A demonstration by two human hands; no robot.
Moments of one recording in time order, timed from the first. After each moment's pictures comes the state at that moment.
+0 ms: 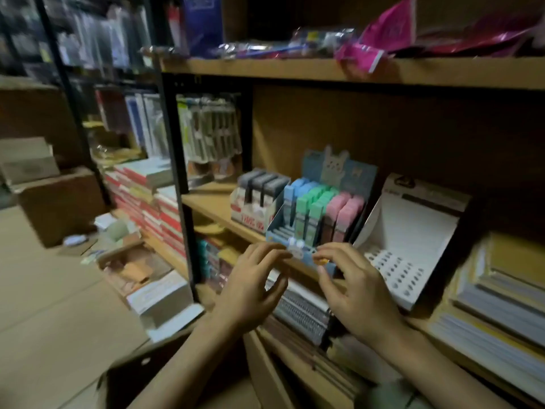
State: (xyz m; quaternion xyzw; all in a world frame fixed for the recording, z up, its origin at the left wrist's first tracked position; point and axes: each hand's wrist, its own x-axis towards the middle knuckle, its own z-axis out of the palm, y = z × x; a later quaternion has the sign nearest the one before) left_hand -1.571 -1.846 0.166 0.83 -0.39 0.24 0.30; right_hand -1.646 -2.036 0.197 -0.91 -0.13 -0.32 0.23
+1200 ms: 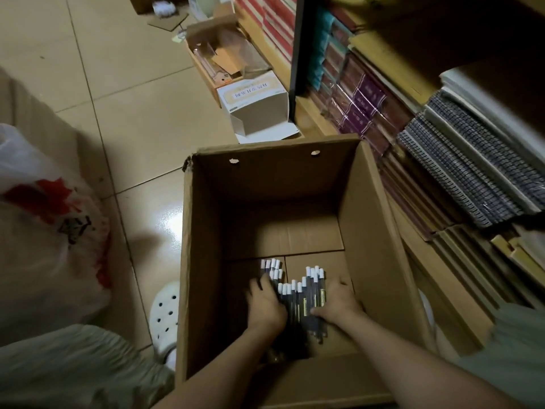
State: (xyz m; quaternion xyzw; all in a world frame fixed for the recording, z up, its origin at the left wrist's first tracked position) left_hand -1.709 -1.773 -0.207 0.85 0.31 -0.26 0.33; right_hand -1.661 -1.909 -0.194 -0.89 0.12 0.41 0.16
